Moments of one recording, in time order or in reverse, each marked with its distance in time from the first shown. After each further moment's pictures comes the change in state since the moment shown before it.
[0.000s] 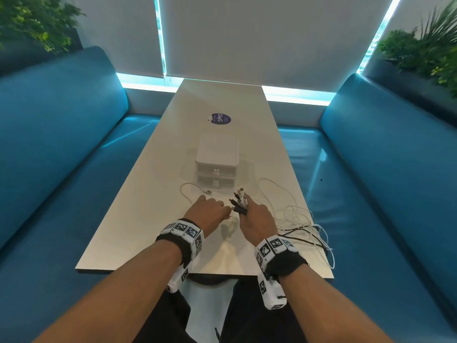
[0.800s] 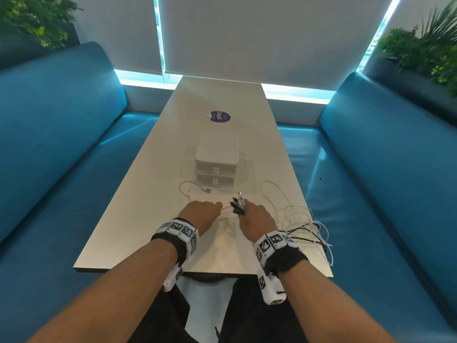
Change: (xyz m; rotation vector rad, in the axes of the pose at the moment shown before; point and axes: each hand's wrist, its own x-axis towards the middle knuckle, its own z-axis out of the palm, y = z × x) left_hand -0.003 -0.010 0.013 0.001 -0.105 -0.091; right_hand 0.002 0.001 -0.002 -0.086 -0.117 0.053
